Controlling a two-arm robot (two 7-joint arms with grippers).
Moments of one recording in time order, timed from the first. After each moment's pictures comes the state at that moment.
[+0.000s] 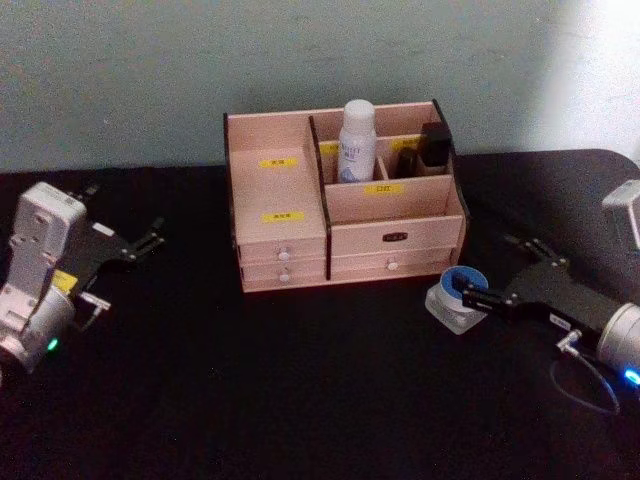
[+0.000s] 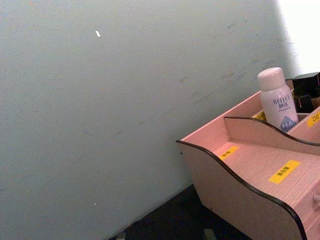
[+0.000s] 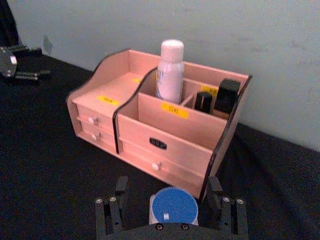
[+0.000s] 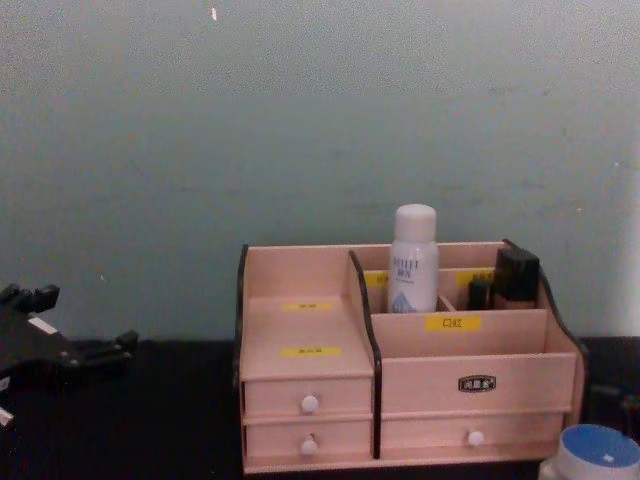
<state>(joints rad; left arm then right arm) -0.20 0.60 0.45 -1.41 -0.25 -0.12 0.03 -0.04 0.58 -0.20 -1.71 0.41 0.17 0.39</state>
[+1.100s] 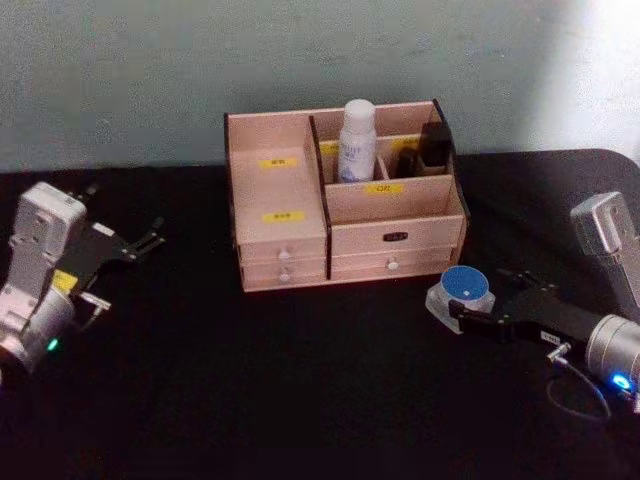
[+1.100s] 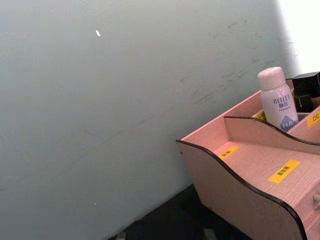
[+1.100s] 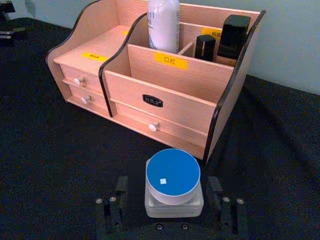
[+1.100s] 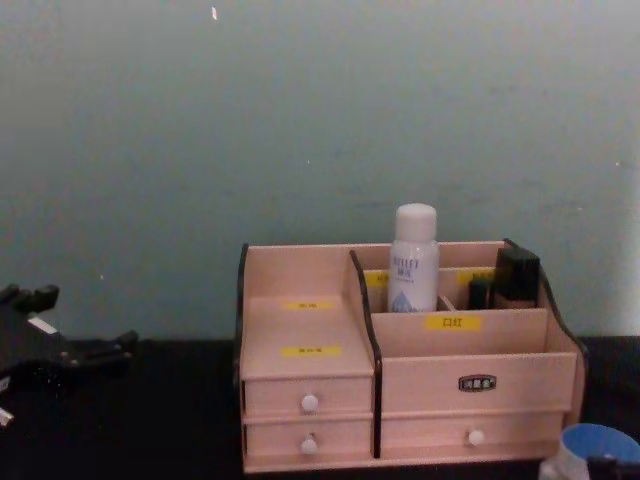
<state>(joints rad) -0.20 0.60 0.45 -1.41 -0.25 -0.12 0.03 0.03 0.59 -0.26 -1.62 0.44 0.31 0.38</state>
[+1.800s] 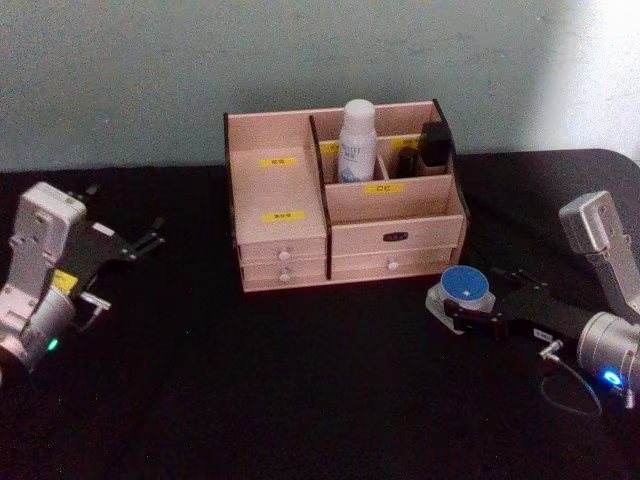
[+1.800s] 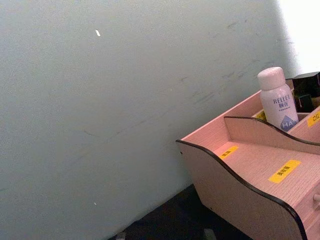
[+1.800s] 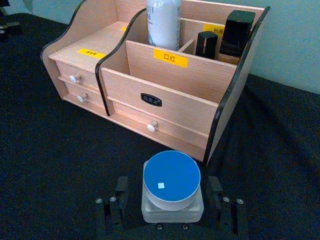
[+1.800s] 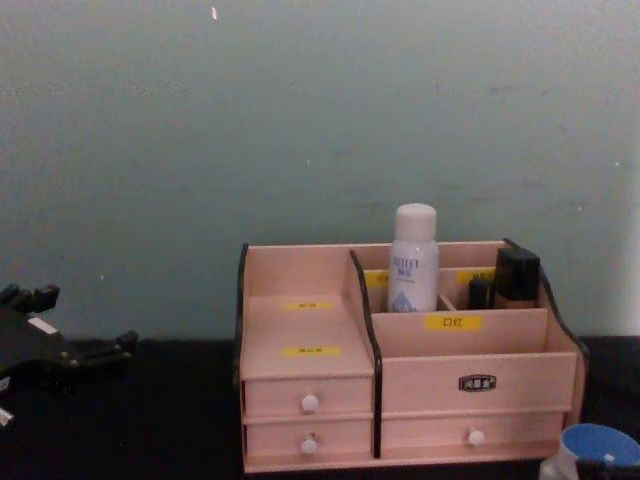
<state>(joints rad) -0.20 0.60 0.45 -1.41 -0.25 -0.12 0.03 0.07 0.58 -0.29 -1.58 0.43 0.30 0.38</state>
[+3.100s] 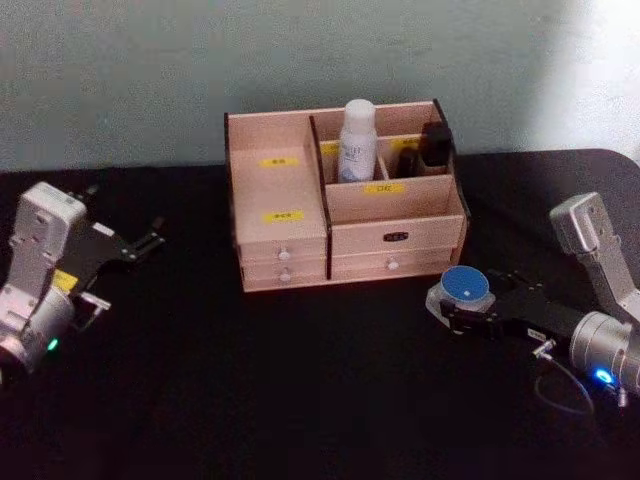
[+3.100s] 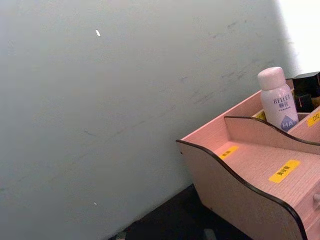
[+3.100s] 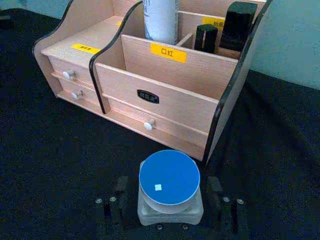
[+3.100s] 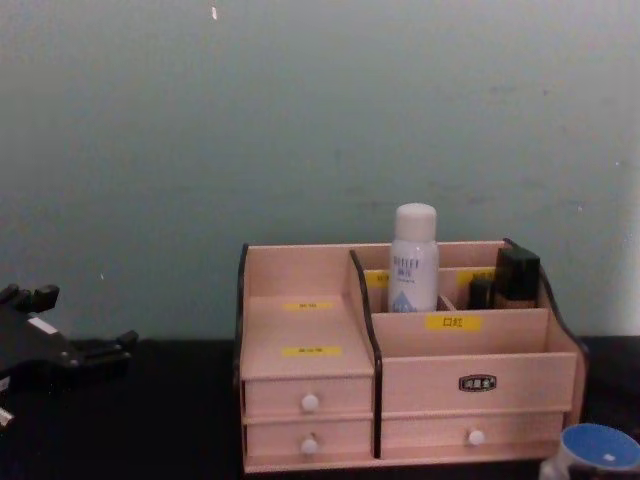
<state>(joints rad) -0.20 0.60 0.45 -1.41 -0.25 -0.12 0.03 0.09 0.56 -0.30 -1.55 0.41 0.30 0.38</state>
